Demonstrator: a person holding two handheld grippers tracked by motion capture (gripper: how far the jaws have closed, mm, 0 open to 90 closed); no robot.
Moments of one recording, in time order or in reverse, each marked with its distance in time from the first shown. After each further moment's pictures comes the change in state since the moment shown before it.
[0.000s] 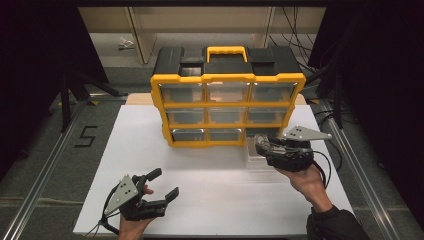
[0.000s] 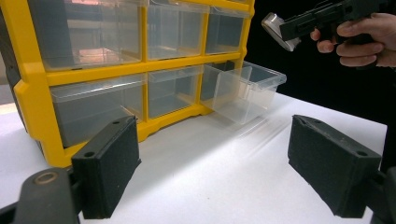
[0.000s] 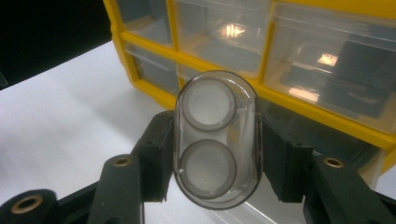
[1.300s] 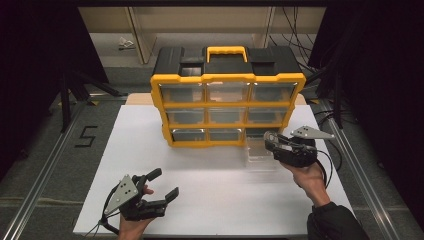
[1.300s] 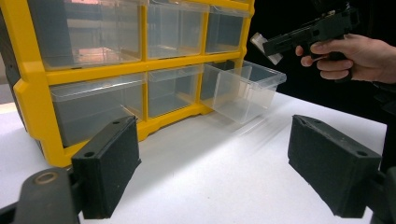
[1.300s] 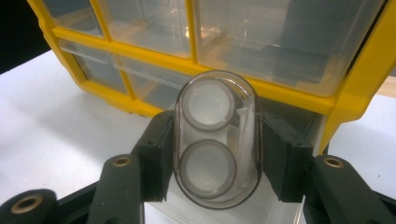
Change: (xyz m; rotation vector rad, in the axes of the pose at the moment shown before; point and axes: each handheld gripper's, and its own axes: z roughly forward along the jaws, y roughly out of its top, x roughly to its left) left arm 0.000 0.000 0.000 0.001 -0.001 0.000; right arm -0.035 -0.024 0.018 -0.007 -0.108 0.078
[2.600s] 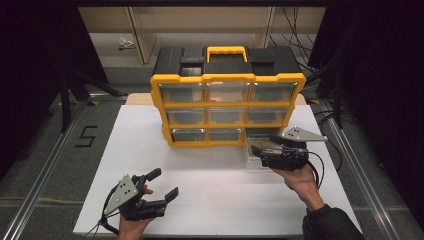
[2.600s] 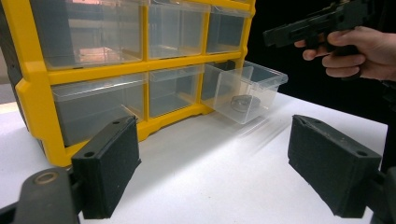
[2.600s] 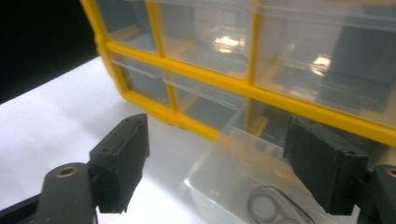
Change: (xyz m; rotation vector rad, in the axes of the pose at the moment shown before) left arm 0.001 0.000 0.000 0.001 0.004 -0.001; right arm 0.032 0.010 -0.003 -0.049 0.110 -0.034
